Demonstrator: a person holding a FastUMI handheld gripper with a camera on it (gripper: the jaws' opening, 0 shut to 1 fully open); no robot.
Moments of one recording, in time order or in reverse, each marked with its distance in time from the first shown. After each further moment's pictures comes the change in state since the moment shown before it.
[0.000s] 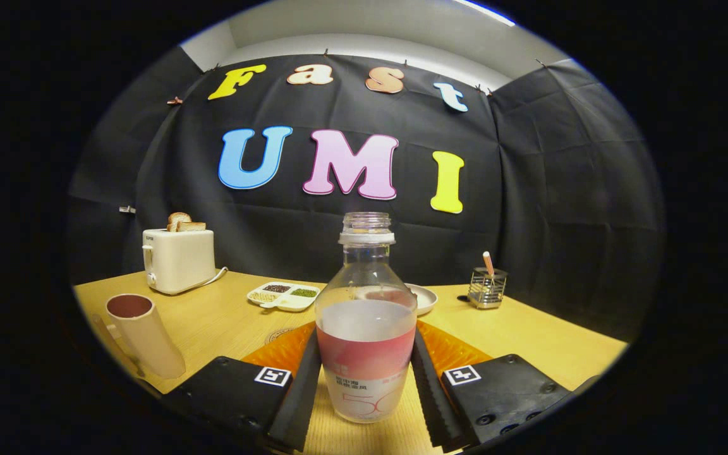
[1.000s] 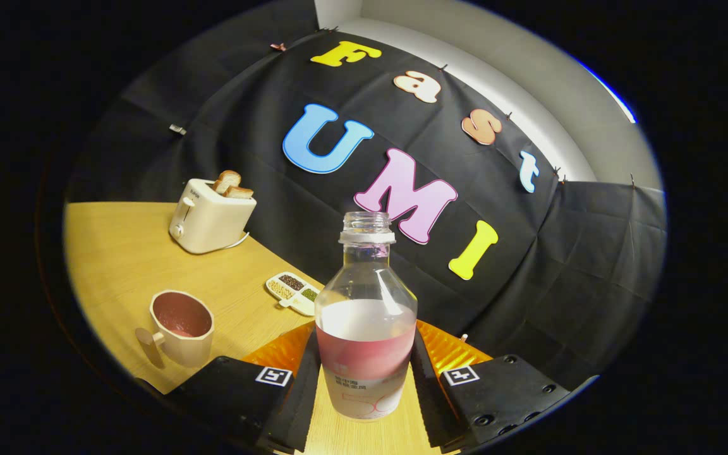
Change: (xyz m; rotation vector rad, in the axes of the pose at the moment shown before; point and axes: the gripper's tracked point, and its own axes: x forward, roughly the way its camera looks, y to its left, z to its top) arm -0.045 0.081 0.088 -0.516 0.040 0.037
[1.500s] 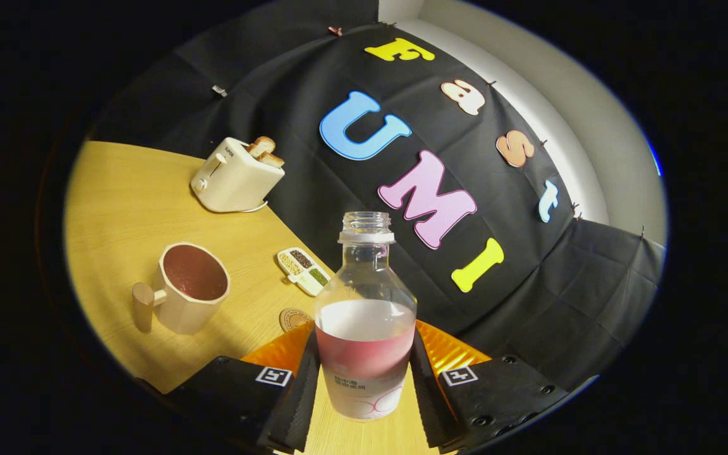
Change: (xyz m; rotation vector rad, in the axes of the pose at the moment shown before) arm -0.002 0.029 -0.012 -0.219 0.023 0.032
